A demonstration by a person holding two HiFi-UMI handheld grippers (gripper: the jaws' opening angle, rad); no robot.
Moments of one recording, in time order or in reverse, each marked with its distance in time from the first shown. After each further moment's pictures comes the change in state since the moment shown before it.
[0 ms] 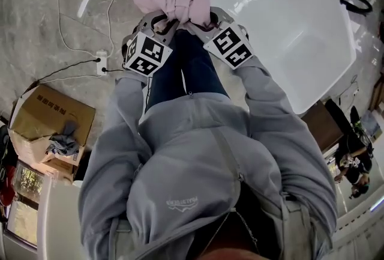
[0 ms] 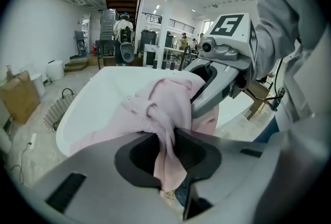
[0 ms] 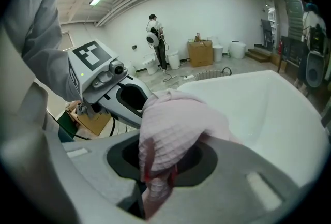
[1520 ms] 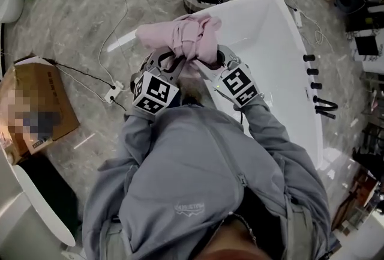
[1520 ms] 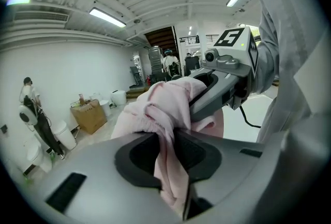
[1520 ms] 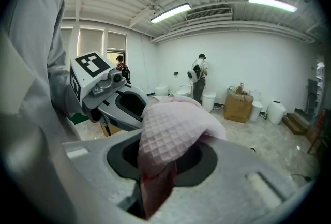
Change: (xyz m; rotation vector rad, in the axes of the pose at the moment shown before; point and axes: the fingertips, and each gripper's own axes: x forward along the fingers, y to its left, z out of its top) left arm -0.265 0.049 0.119 -0.114 -0.238 0.618; right arm -0.098 0.107 0.253 -0.516 -0.276 0.230
